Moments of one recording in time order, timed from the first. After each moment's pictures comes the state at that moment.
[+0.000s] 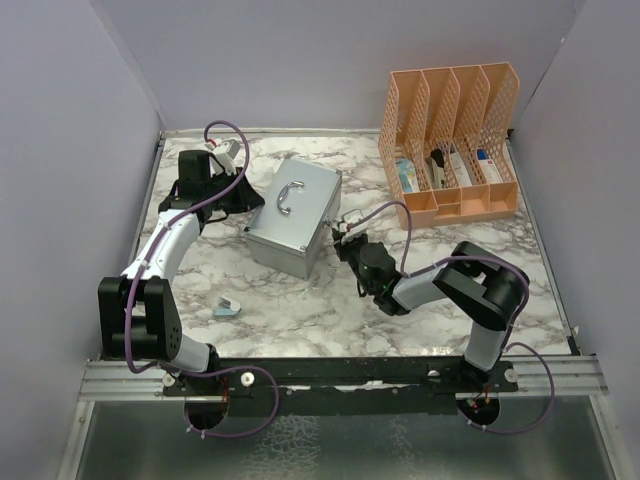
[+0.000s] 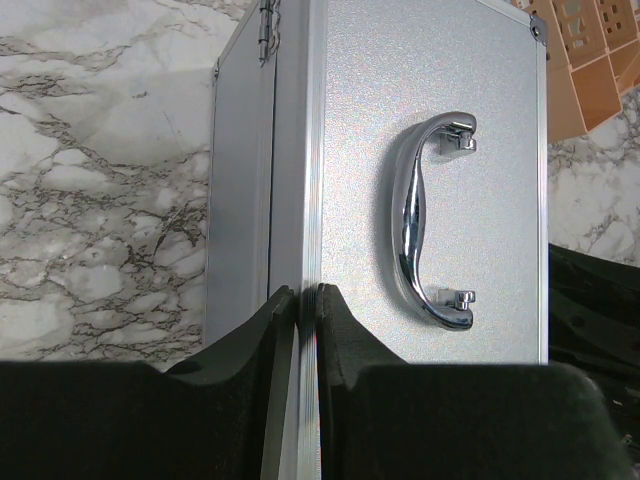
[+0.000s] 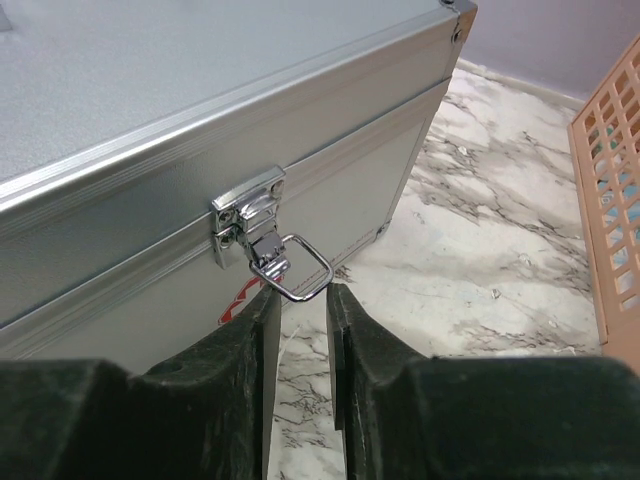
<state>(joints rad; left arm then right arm) -0.05 1.46 1.08 -0.29 0.55 -0.23 0.90 1.82 0.63 1.17 0.49 -0.13</state>
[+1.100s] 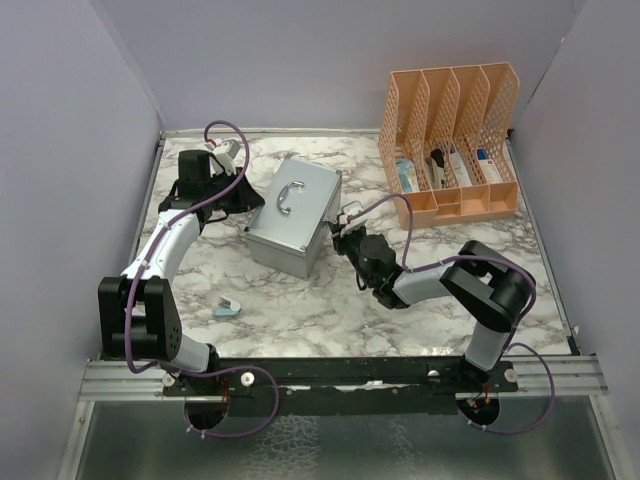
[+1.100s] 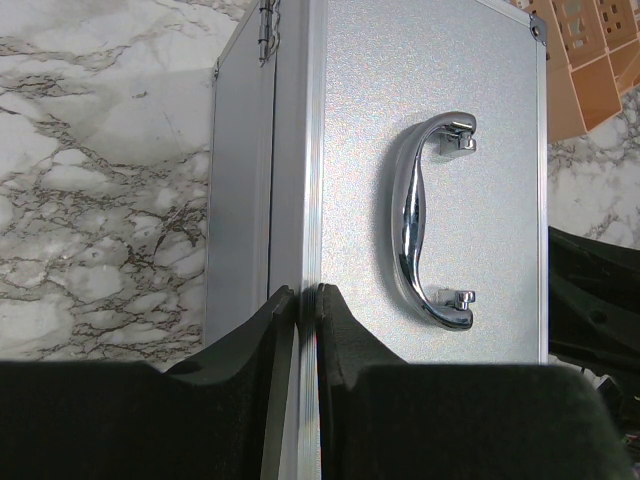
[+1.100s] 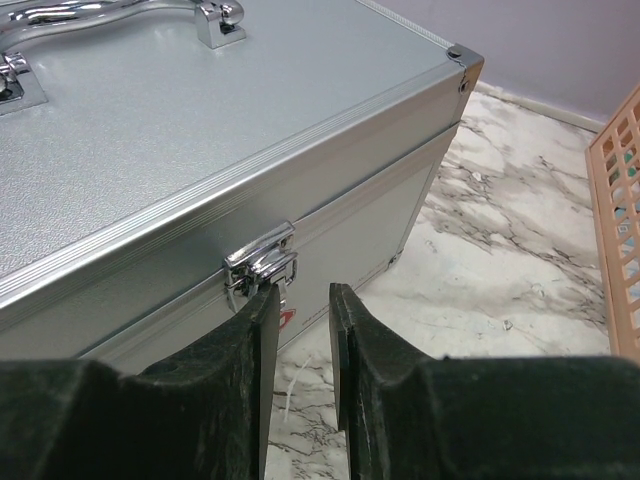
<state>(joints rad) -0.05 1.46 1.08 -0.29 0.56 -0.23 0.88 1.79 0.67 1.11 0.41 -0.09</state>
